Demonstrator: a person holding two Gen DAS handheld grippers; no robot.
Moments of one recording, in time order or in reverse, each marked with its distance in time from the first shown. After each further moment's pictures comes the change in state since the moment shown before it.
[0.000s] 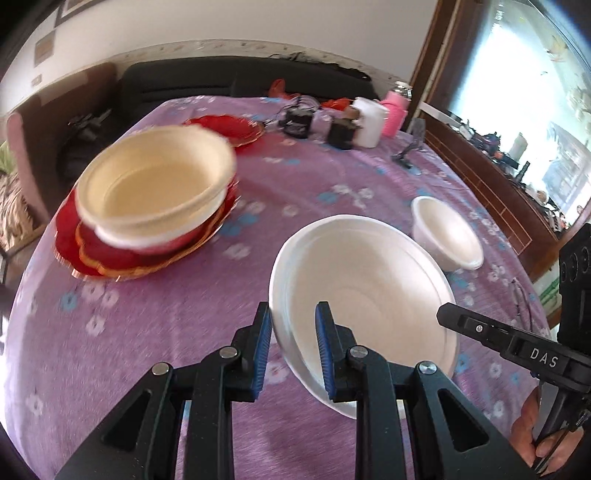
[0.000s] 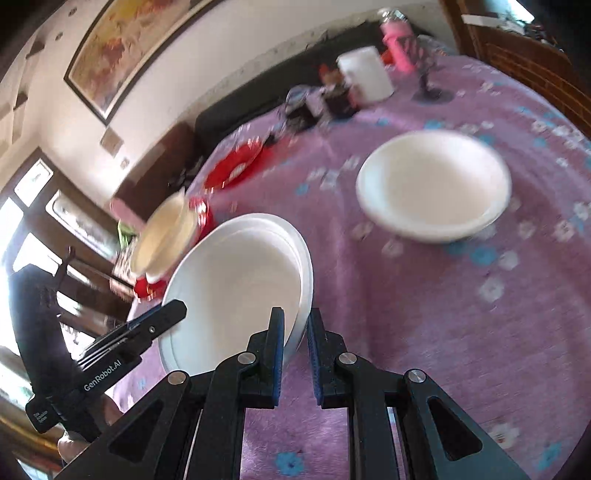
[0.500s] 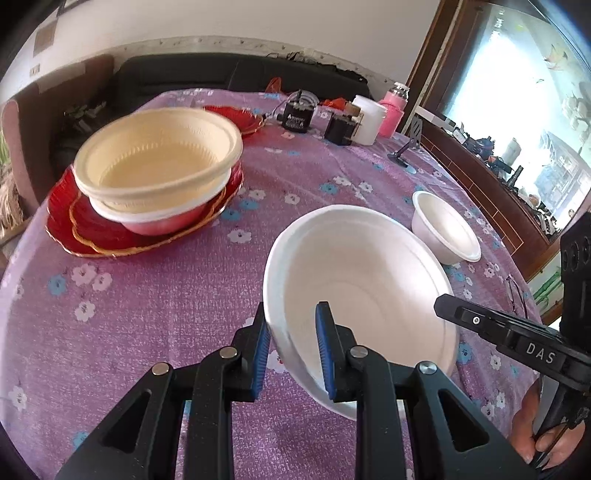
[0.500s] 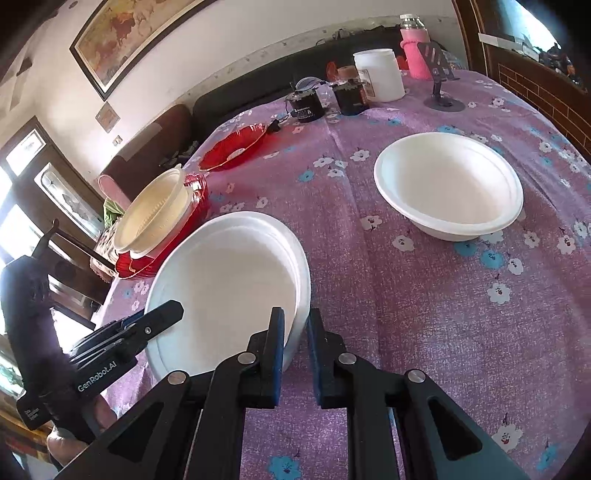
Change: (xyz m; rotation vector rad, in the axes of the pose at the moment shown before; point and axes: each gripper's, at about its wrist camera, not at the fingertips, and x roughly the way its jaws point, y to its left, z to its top) left arm 0.005 0.007 -0.011 -0.001 -0.018 -0.048; right arm 0.005 0.016 -0.002 -0.089 -0.019 -0.088
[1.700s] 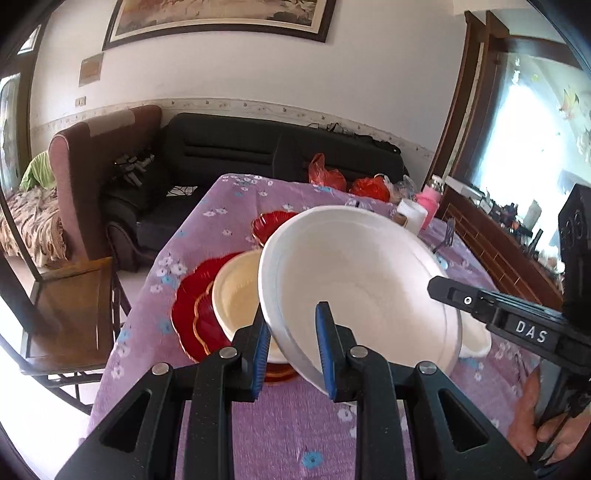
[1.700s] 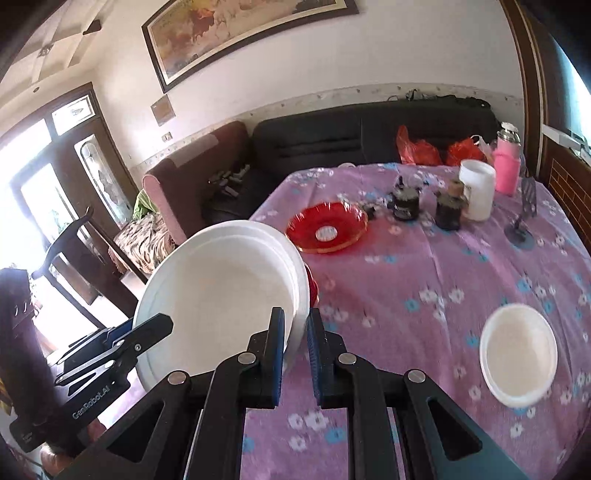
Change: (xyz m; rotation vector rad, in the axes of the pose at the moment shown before) left arm -0.106 0.068 0.080 -0.061 -0.243 0.124; right arm -0.006 0.145 0.103 -0.230 -0.135 0.065
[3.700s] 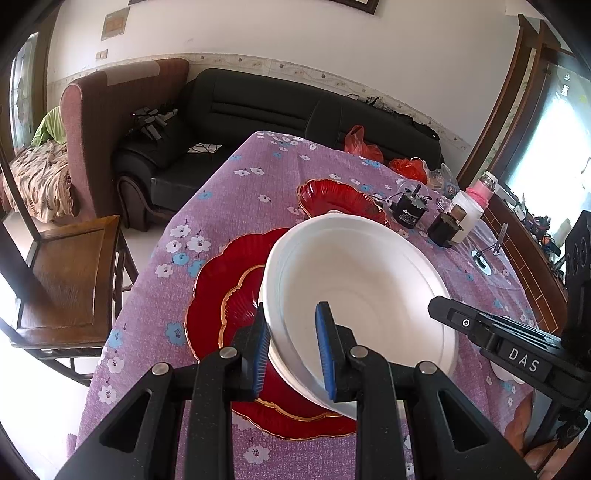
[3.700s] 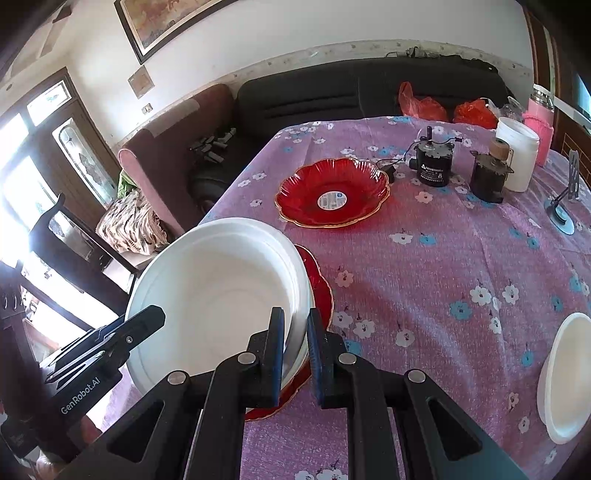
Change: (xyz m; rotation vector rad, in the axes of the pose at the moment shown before) left arm 0.090 0.060 0.003 -0.122 0.134 0.056; right arm 0.118 -0.003 0.008 0.038 0.167 -0.026
